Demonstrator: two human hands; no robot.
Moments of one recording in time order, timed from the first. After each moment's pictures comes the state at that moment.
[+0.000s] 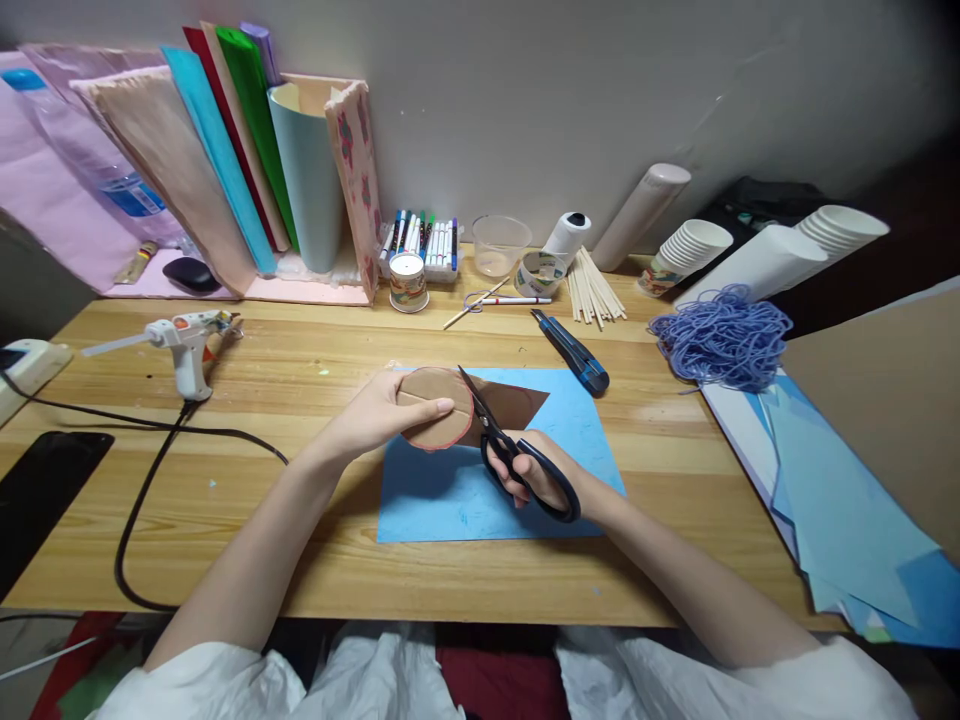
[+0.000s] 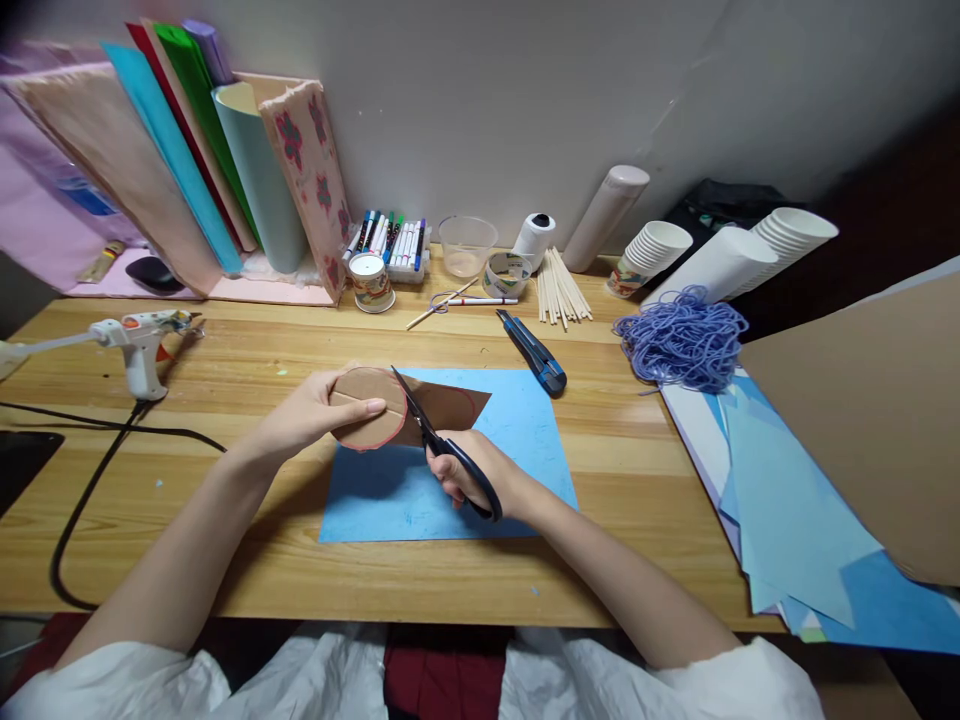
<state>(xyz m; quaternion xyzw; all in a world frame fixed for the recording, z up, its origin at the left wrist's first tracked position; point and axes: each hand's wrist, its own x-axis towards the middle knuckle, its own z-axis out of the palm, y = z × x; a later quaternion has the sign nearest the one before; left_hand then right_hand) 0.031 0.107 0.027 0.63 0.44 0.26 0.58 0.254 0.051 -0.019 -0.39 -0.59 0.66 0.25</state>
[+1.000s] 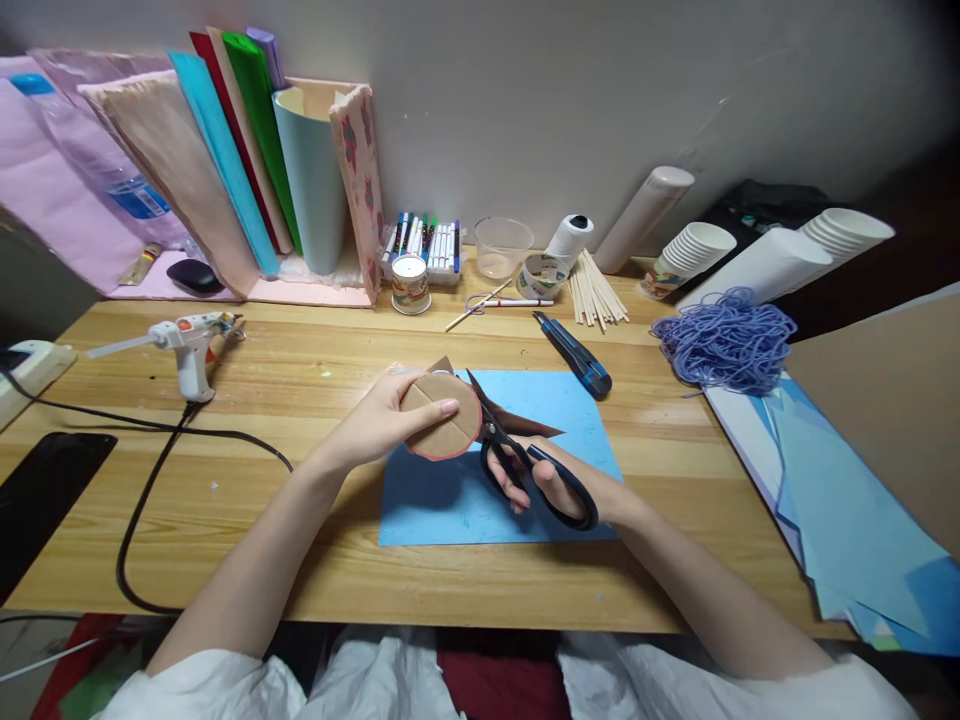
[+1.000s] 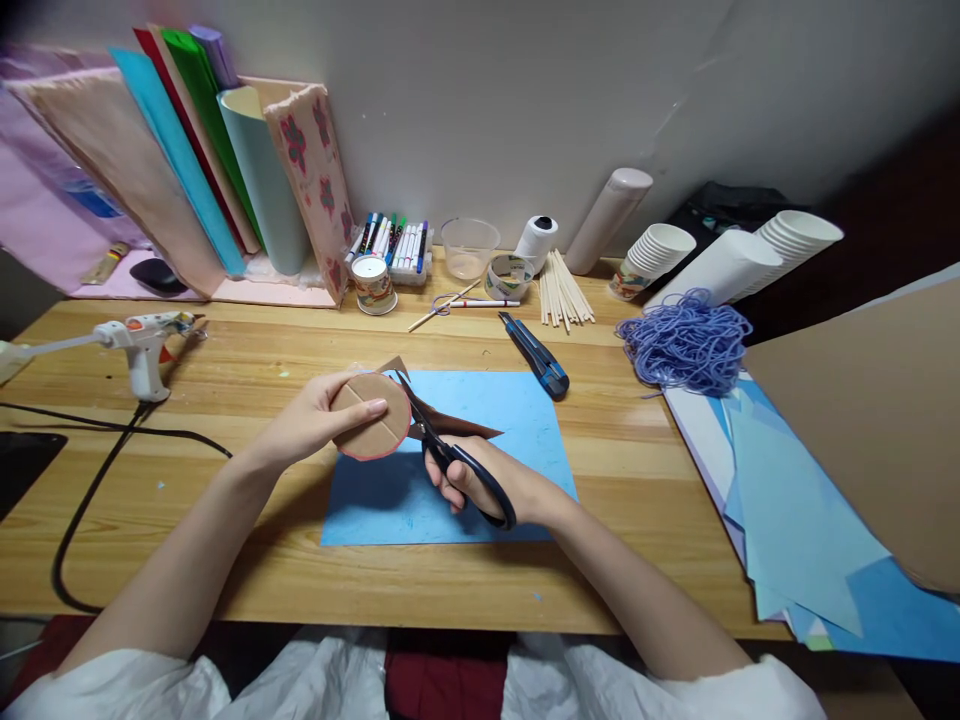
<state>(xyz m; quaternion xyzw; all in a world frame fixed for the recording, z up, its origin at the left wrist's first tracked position) 0.034 0.103 0.029 0.65 0.45 0.27 0.55 0.261 0.051 -0.001 -0.31 -0.66 0.64 0.22</state>
